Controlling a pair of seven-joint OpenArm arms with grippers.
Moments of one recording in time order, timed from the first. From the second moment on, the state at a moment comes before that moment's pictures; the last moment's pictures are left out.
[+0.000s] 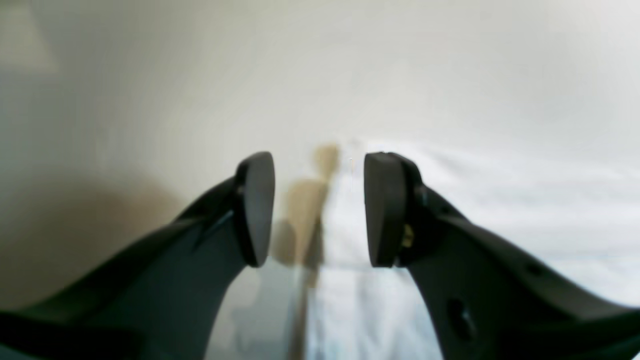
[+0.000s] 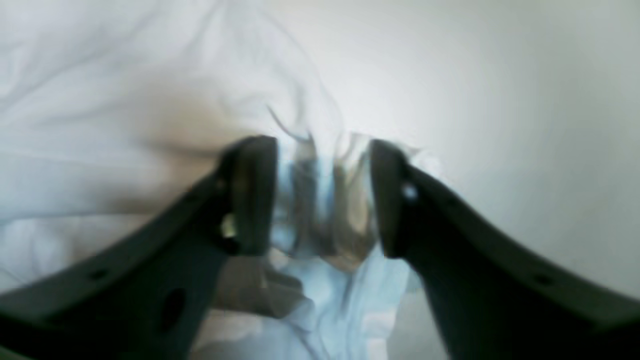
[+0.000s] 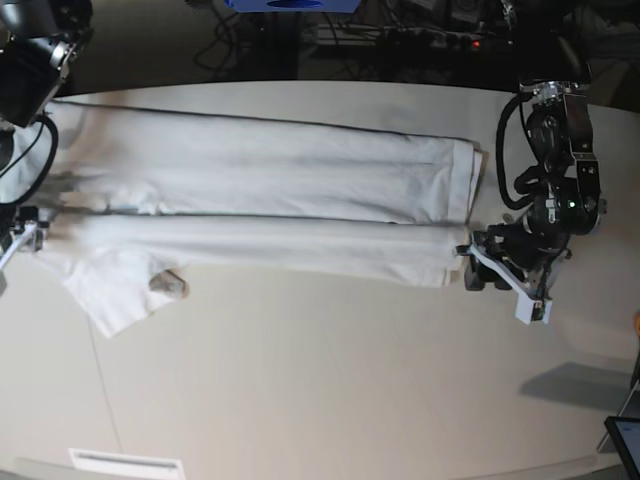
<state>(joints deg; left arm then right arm) -2.3 -23.4 -9.2 102.2 -30.9 -5.1 62.0 10.1 20.3 34.2 81.6 12.0 35.9 -69.4</state>
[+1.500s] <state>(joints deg) 5.3 -17.0 -18.6 107.1 -30.6 -5.1 63.5 40.9 21.8 3.5 26.6 11.3 40.4 -37.0</state>
